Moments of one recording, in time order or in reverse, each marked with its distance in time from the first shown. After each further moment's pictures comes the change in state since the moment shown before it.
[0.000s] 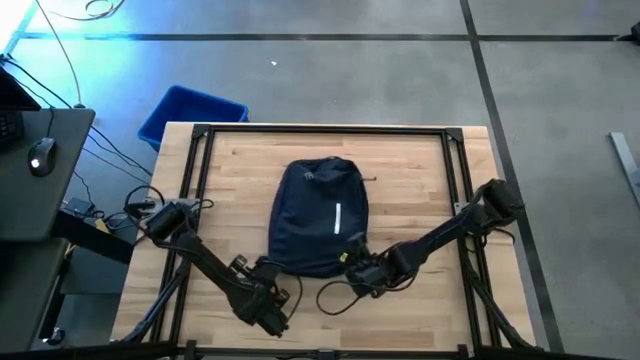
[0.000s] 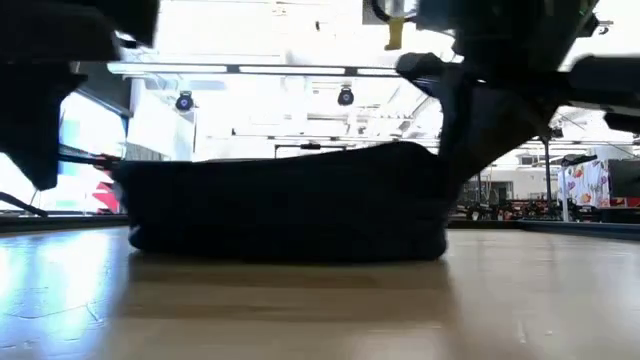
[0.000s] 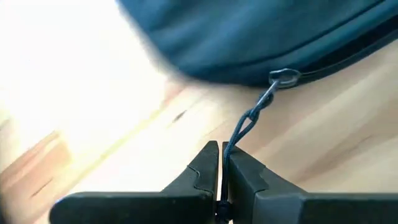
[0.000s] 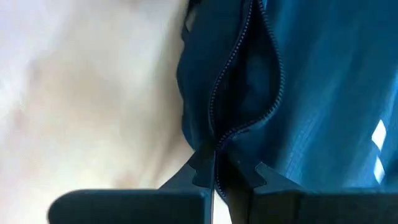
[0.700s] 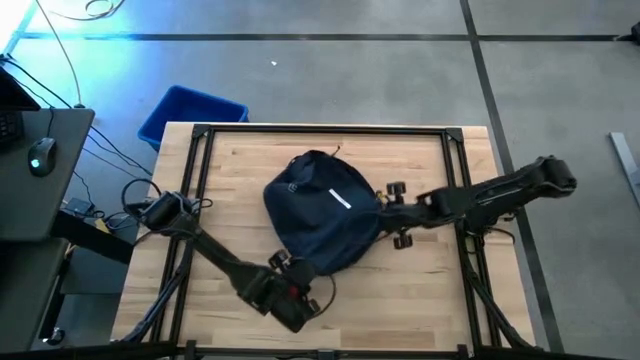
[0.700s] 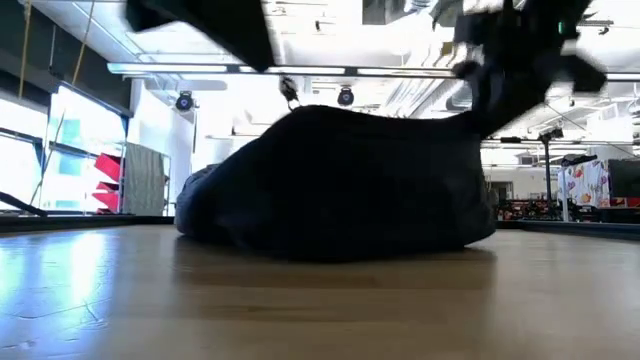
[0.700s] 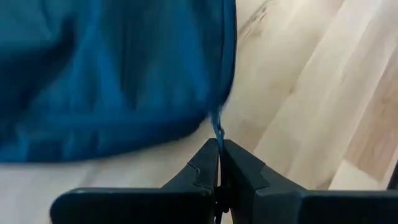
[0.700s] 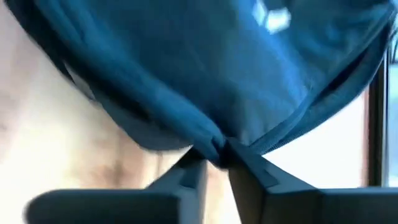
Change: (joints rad) left arm 0.130 -0.059 0.126 0.474 -0.237 0.584; right arm -0.277 -0.579 -0.307 -0.059 -0.079 0.019
